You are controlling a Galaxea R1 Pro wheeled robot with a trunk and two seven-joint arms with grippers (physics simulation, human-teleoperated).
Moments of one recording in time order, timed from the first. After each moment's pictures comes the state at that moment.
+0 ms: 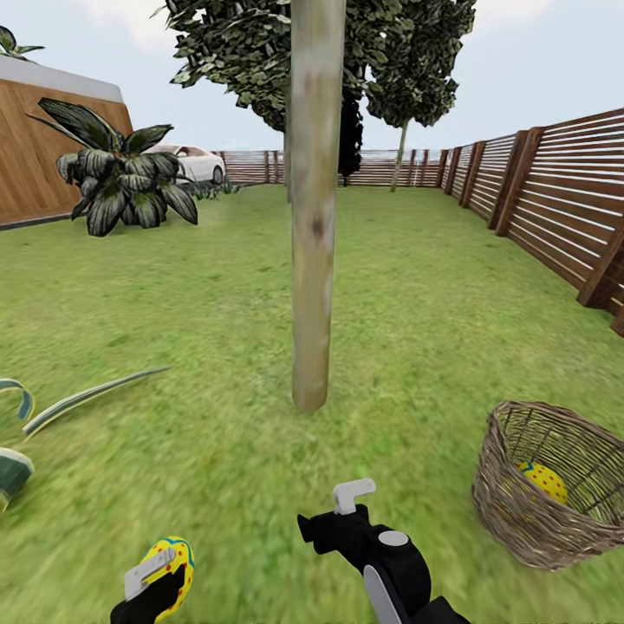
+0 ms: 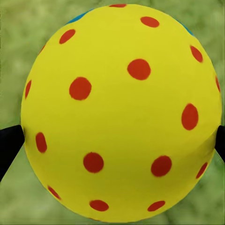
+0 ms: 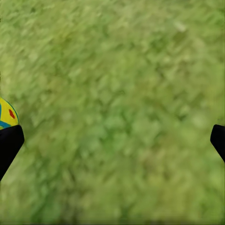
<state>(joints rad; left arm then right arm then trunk) -0.25 -0.10 0.61 -0.72 -0.10 0.04 -0.08 -0.16 0.12 0.40 -1.50 -0.20 0.75 -0.10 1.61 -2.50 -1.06</state>
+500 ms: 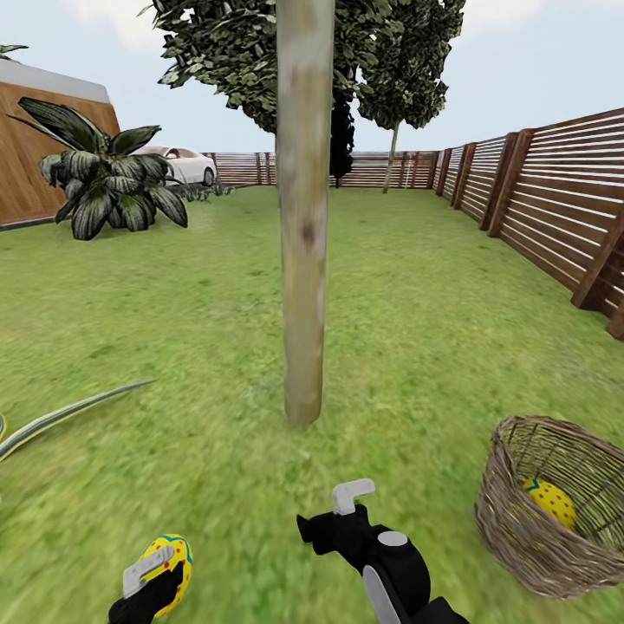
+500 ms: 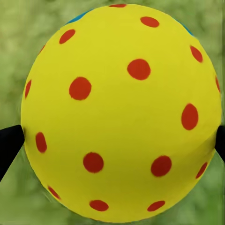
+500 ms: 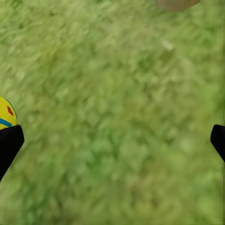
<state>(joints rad) -0.25 -0.10 0.61 -0.73 -0.10 0.04 -0.07 -0.16 0.12 0.41 -1.50 -0.20 0.75 -0.10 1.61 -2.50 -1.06</state>
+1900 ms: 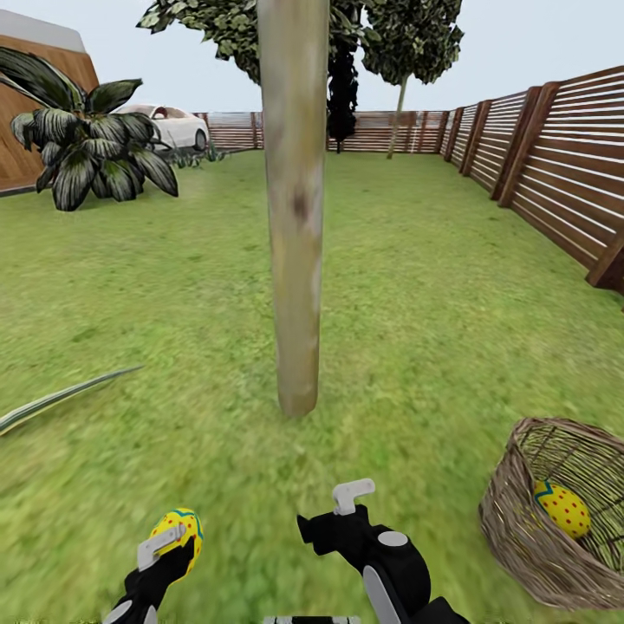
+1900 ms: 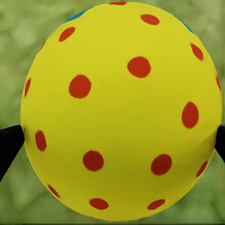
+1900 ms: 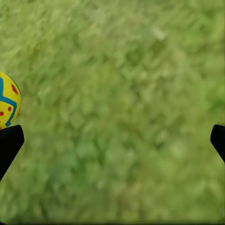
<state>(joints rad) -0.30 -0.10 0.56 -0.70 -0.10 -0.02 -0.07 -0.16 0.12 0.41 -1.50 -0.20 0.75 -0.10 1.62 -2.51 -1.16</state>
